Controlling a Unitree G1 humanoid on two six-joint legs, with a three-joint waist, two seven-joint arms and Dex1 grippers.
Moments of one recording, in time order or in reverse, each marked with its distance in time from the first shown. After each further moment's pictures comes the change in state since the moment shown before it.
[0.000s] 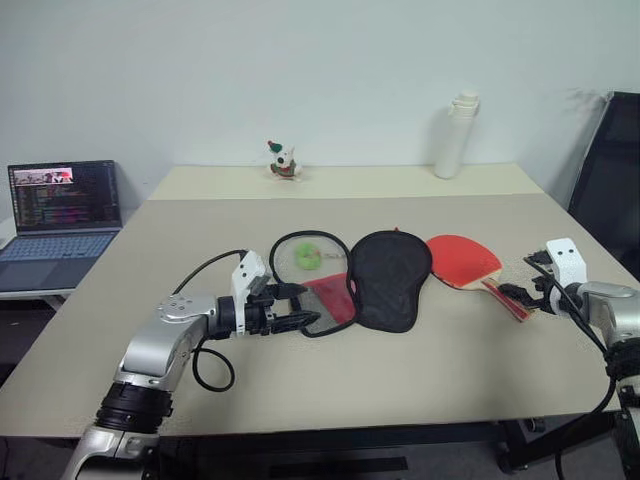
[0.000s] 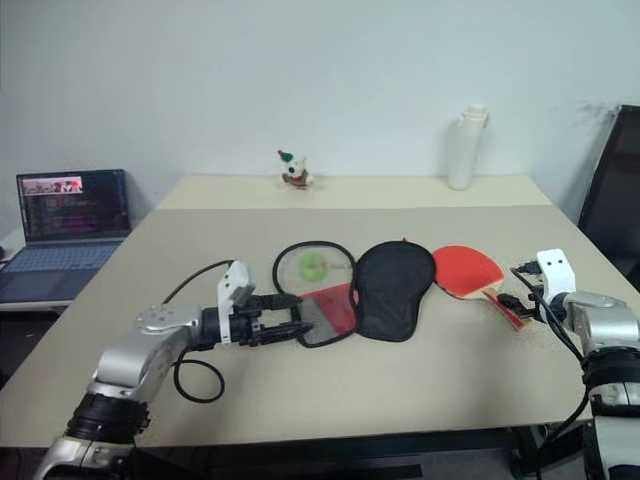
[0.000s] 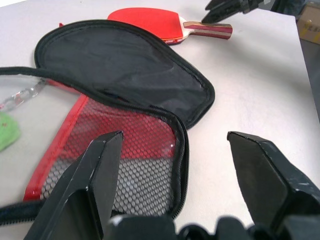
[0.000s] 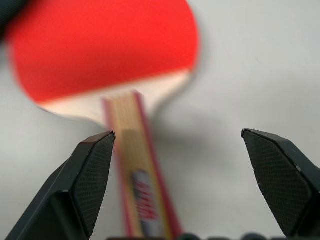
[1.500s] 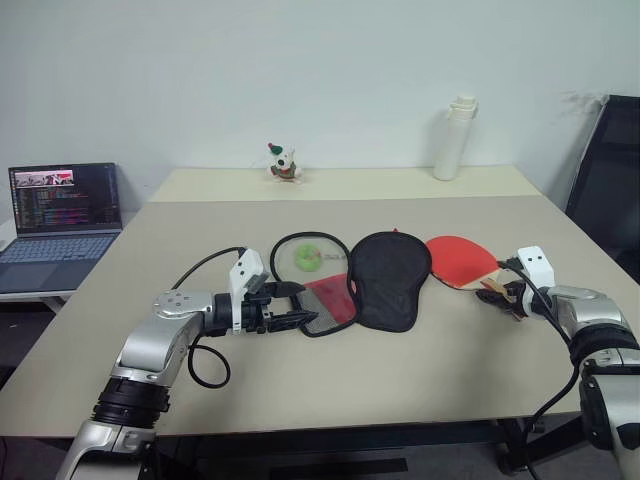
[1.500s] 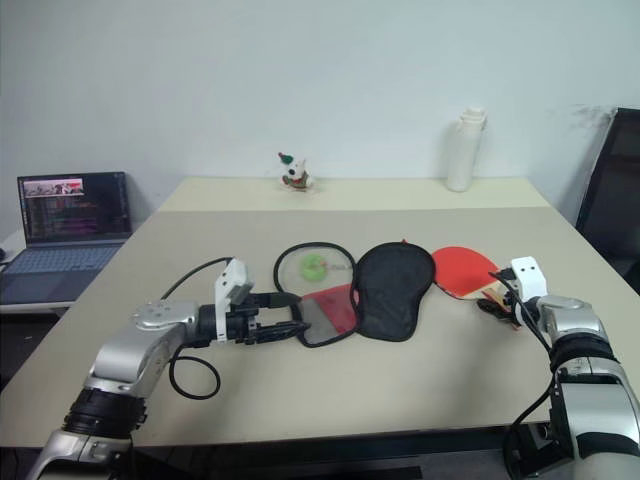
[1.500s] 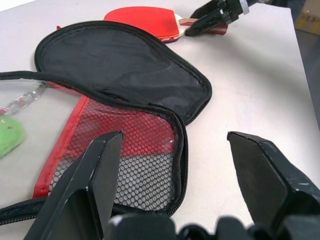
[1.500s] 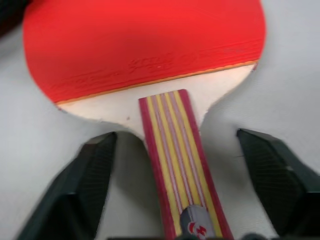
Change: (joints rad) left arm -0.008 0.020 -0.002 0.013 0.015 -0.018 -0.033; right arm -0.149 0.117 0.002 0.352 -0.109 -0.207 0.022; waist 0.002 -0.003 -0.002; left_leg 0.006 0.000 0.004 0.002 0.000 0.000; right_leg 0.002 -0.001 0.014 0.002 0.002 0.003
